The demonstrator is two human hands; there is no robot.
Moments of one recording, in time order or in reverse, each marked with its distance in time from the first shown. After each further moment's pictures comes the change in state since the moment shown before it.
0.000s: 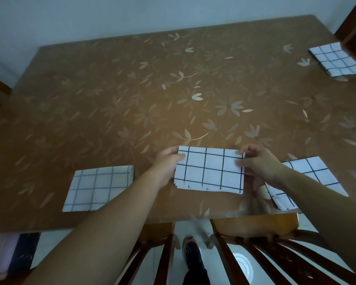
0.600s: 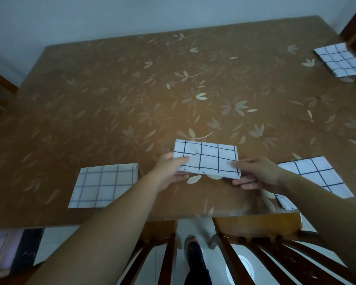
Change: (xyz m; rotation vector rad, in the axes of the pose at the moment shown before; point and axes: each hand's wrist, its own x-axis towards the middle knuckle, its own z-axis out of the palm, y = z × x) left_hand -0.010 -0.009 -0.014 0.010 -0.088 -0.025; right_hand -0.014 0.003 0.010 0.014 -0.175 0.186
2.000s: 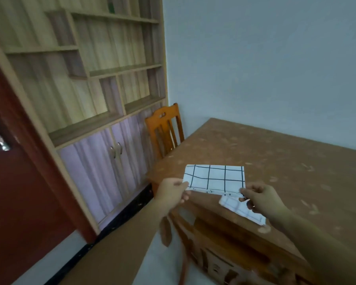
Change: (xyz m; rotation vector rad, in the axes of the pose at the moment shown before) left_hand -0.369 -0.091 -0.291 -0.064 0.652 0.415; right_hand -0.225 -0.051 0.358 -0.394 -0.125 -0.641
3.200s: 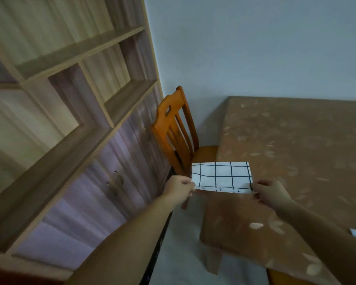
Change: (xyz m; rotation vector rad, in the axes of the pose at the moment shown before) left_hand 0.425 -0.012 -0.215 0.356 -0.272 -0.050; right_hand 0.357 -0.046 0.284 0.073 0.257 0.323
